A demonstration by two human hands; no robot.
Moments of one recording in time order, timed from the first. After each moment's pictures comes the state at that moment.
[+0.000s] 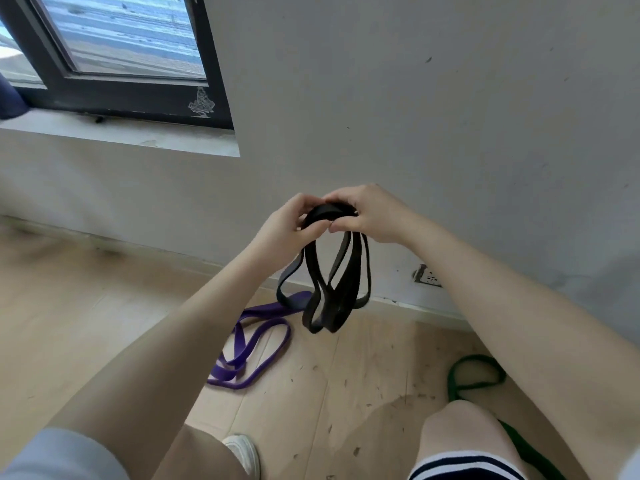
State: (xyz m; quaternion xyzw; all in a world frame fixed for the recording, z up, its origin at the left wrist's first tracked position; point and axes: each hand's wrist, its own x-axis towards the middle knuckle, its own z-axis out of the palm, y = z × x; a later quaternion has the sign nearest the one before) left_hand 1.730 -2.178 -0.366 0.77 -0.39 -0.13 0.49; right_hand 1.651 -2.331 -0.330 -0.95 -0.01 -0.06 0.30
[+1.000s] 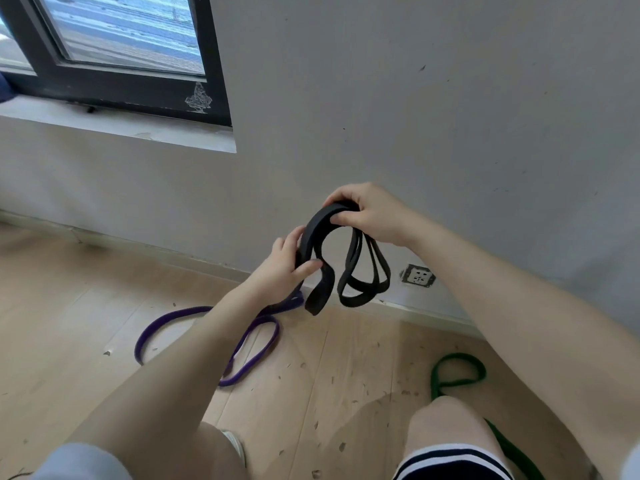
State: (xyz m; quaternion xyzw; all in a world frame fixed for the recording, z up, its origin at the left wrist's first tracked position) left_hand 1.713 -2.158 -0.414 0.84 -0.38 -0.17 0.34; right_hand 1.639 -2.329 -0.331 -0.93 0.03 -0.08 0.37
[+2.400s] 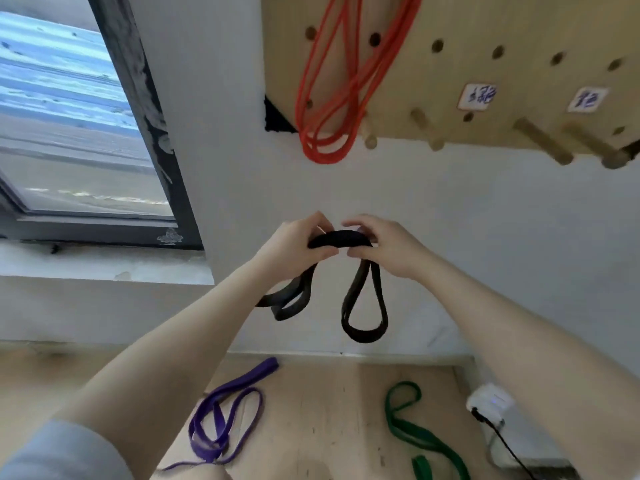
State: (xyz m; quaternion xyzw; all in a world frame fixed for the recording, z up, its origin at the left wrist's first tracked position) left_hand 1.762 -2.229 -0.054 0.75 -0.54 -0.15 0.36; right_hand 1.626 -2.363 -0.046 -0.90 0.22 -0.09 0.37
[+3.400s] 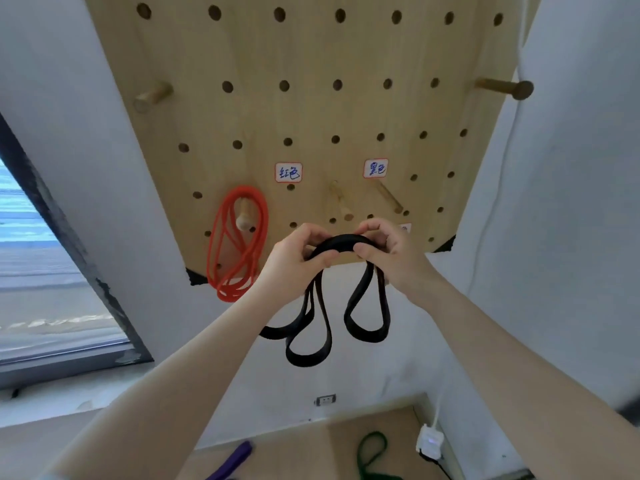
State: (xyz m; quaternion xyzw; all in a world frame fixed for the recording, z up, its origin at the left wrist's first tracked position) left_hand 1.639 -2.307 0.204 0.66 -0.54 -0.19 0.49; right_hand 1.490 -2.406 0.202 -0.76 0.25 -0.34 0.49
